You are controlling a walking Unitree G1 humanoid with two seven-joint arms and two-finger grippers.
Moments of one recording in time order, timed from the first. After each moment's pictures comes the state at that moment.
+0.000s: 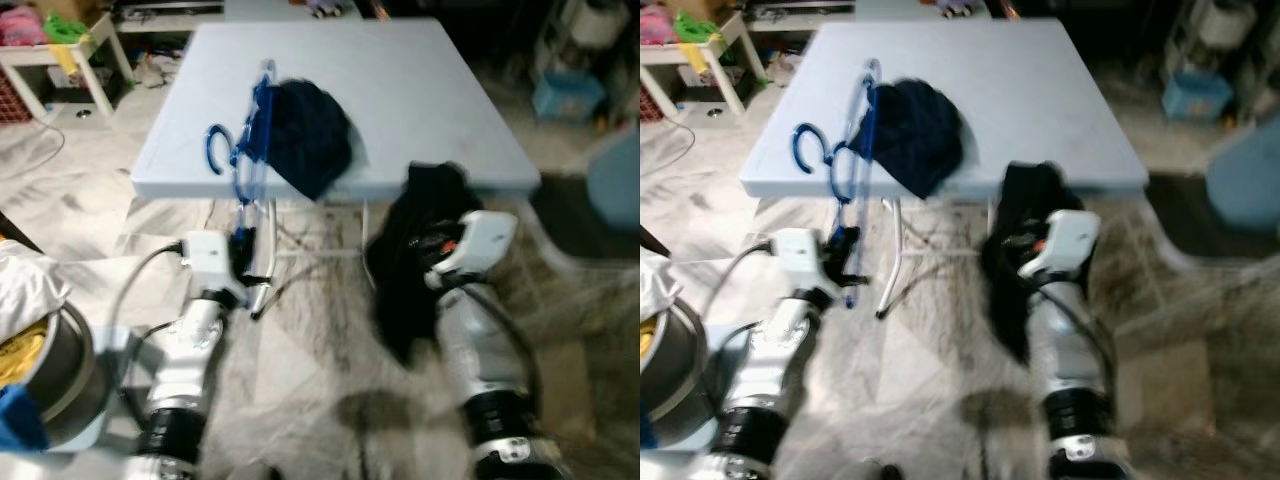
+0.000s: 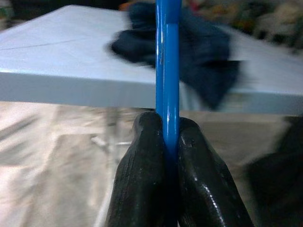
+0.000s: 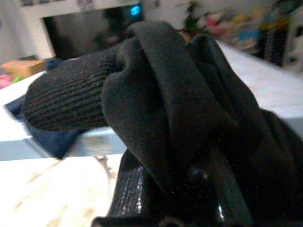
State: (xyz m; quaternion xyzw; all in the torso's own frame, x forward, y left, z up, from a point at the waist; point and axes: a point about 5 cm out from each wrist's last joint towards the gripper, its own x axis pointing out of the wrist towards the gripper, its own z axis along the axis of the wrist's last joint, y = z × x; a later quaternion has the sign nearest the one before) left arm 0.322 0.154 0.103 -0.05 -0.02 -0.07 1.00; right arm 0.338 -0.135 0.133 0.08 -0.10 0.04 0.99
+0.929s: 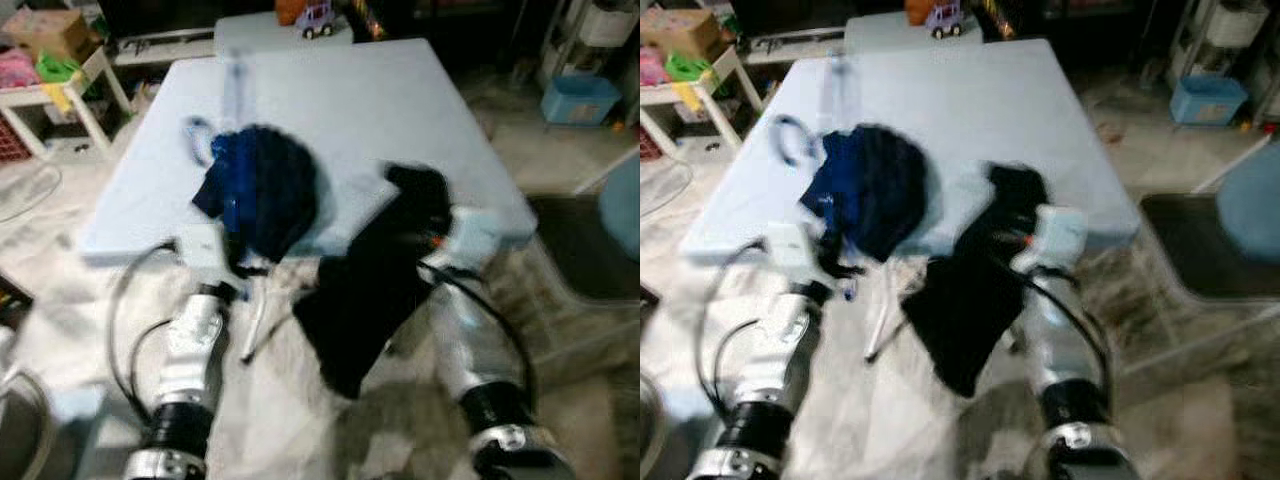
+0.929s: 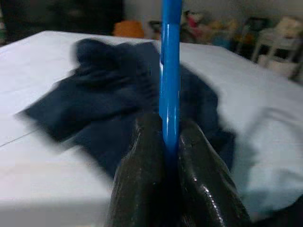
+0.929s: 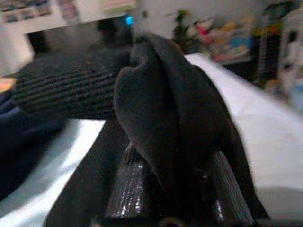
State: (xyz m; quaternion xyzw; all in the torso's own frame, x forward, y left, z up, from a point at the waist) left arm 0.326 0.139 0.116 -0.08 -0.06 -0.06 0.99; right arm 0.342 -0.146 0.134 0.07 -0.11 0.03 0.99
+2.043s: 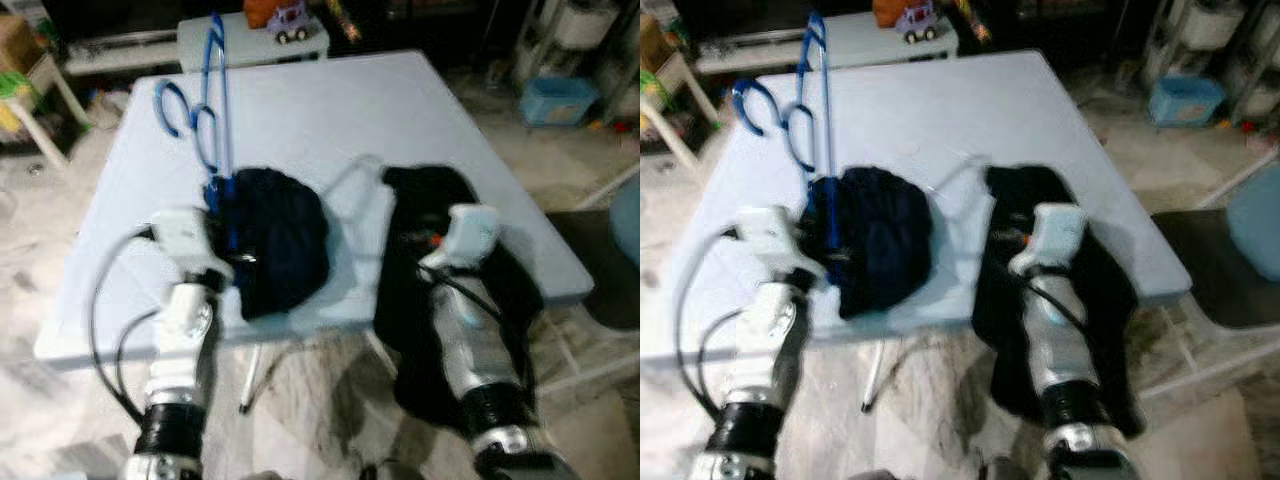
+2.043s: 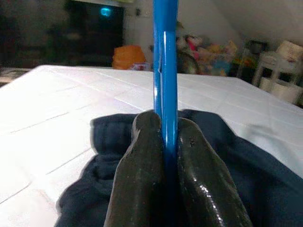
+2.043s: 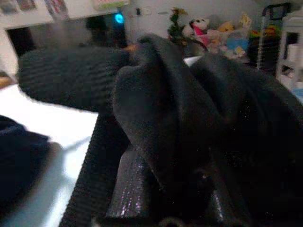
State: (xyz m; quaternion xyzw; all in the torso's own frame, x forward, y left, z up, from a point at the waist) left arm 0.323 0.146 0.141 -0.07 -0.11 -0.03 0.99; right arm 0.341 -0.144 0.136 0.06 -0.11 0.04 0.99
